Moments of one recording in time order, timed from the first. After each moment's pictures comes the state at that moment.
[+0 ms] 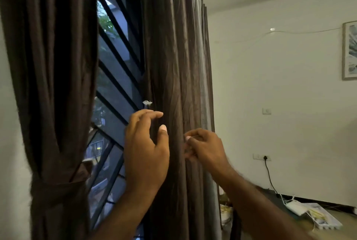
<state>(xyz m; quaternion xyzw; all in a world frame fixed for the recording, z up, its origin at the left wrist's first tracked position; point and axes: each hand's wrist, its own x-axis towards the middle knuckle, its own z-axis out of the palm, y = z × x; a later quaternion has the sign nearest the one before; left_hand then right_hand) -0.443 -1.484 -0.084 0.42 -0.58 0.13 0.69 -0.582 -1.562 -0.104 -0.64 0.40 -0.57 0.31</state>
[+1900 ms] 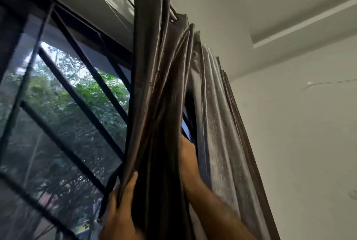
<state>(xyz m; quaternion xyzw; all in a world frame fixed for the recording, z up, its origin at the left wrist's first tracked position) -0.350 -1.752 0.035 0.51 -0.55 0.12 0.65 -0.479 -1.832 0.100 -0.68 0.07 -0.68 0.28</state>
